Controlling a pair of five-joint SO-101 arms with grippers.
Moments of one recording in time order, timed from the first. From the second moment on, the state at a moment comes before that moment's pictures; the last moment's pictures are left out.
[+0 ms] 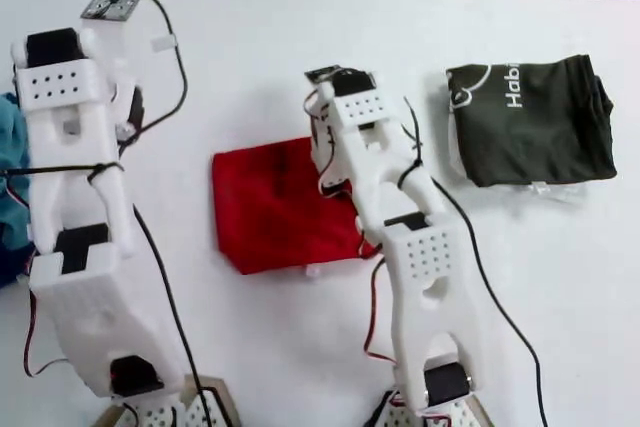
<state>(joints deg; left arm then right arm) -20.1 23.4 -33.0 101.1 -13.8 -21.4 53.4 -39.1 95.8 4.7</state>
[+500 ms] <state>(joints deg) -20.1 23.4 -33.0 101.1 -13.8 -20.1 45.8 -39.1 99.4 4.6</state>
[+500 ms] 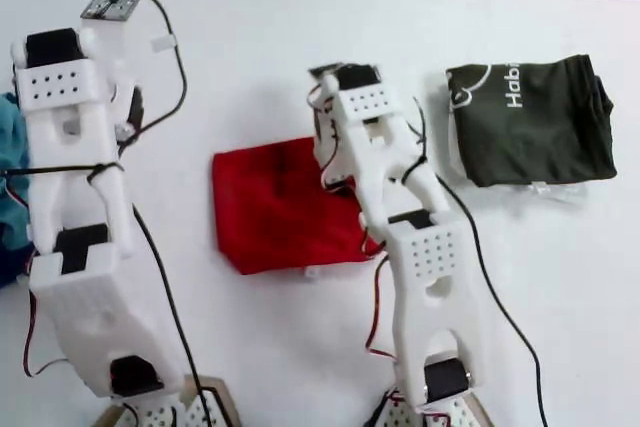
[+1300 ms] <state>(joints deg) -20.1 23.4 -33.0 101.1 -13.8 -24.9 45.8 -37.8 97.9 -5.1</state>
